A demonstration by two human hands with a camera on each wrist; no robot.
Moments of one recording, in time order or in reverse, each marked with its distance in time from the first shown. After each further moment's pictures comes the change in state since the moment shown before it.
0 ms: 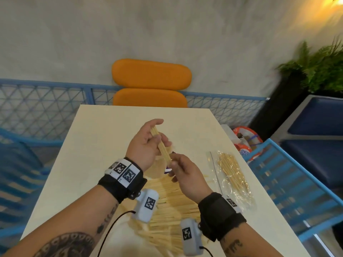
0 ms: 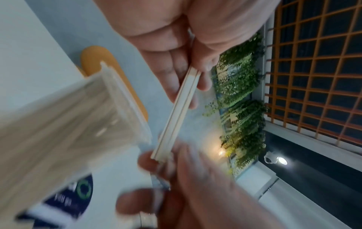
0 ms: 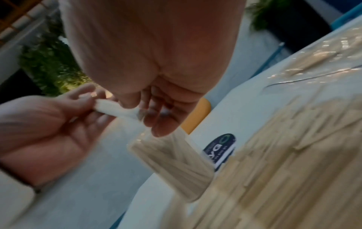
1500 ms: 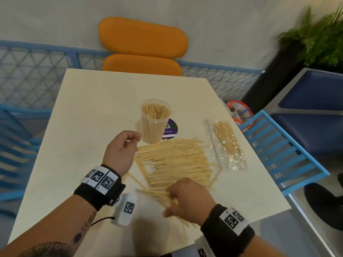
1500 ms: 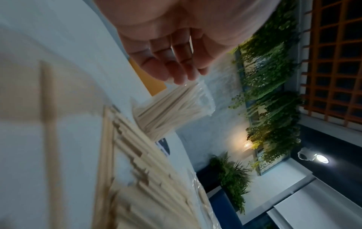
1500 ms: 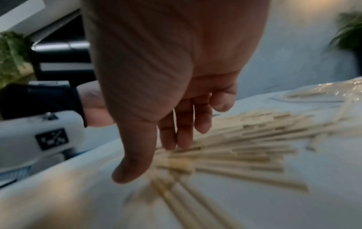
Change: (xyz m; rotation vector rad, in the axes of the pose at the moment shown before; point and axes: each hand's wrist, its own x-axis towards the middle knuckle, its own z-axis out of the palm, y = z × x) left_hand -0.089 -0.078 -0.048 0.238 0.164 -0.230; right_hand -0.118 0.022 0.026 -1.104 -0.496 0.175
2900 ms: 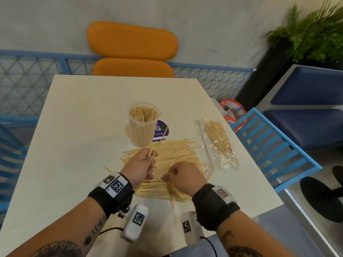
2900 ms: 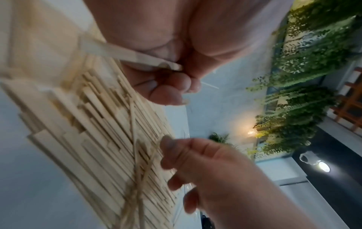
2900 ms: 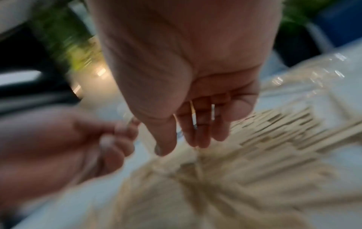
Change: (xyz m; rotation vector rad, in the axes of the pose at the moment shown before) left_hand -0.018 -0.003 0.065 -0.182 -0.412 -0.337; right_hand 0.043 0.035 -0.011 0.479 0.234 0.277
